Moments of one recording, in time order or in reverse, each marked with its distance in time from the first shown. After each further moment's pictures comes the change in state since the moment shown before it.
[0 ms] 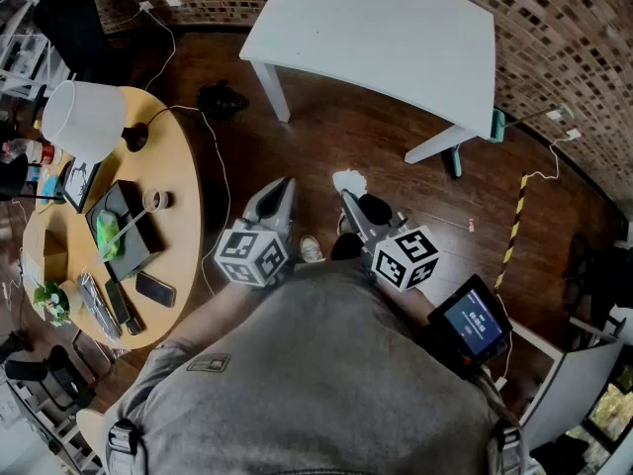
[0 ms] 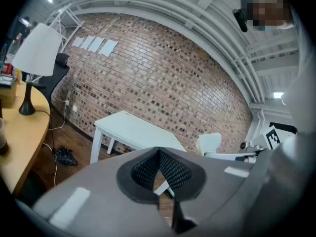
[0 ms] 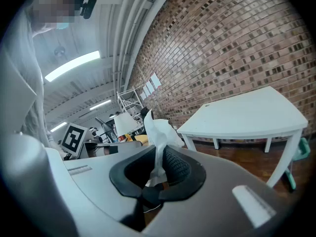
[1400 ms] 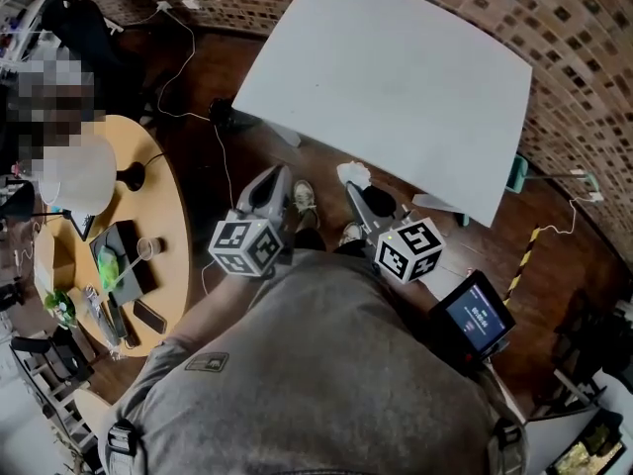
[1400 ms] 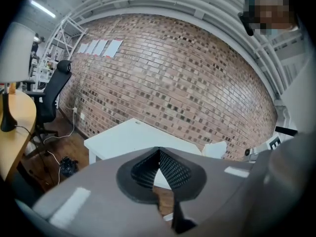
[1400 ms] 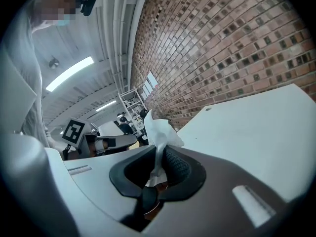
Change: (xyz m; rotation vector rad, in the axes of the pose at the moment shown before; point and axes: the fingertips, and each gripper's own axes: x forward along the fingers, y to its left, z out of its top) left arm 0.187 0.046 0.090 -0.020 -0.036 0.185; right arm 0.108 -0.165 0.110 0.005 0.059 0.102
